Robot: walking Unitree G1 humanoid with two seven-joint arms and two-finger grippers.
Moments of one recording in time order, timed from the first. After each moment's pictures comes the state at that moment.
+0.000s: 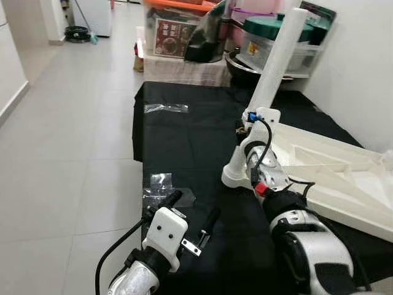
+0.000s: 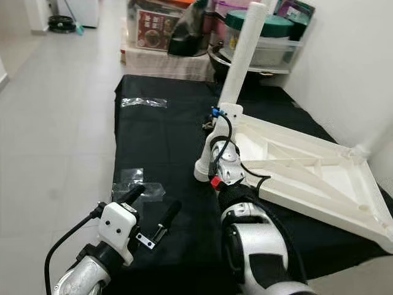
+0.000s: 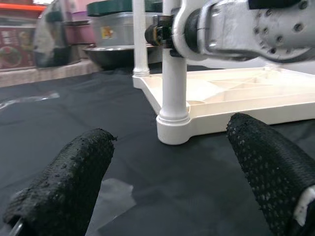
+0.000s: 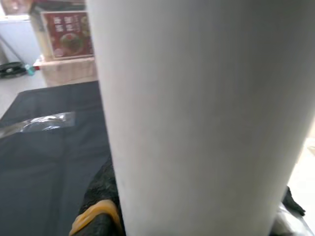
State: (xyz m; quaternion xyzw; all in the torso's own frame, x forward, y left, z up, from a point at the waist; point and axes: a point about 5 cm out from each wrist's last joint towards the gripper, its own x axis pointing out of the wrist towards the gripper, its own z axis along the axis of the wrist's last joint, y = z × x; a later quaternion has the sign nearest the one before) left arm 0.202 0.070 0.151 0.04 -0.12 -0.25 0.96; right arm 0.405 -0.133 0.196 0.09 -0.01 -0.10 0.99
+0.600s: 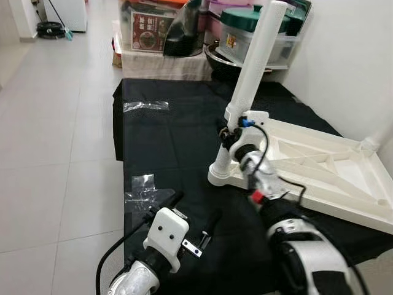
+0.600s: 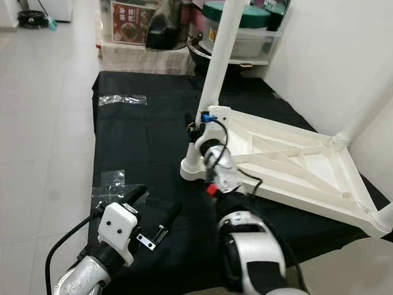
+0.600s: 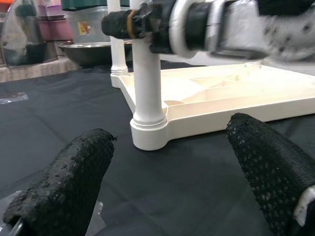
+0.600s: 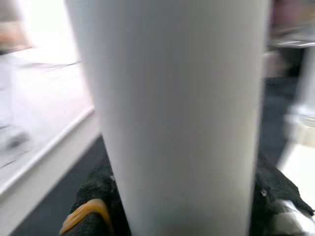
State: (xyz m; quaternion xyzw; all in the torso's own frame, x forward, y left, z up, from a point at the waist) left arm 0.202 0.070 0.151 0.04 -0.12 -0.25 0.96; right arm 0.400 -0.138 0.206 0.11 -0.05 0.27 0.96
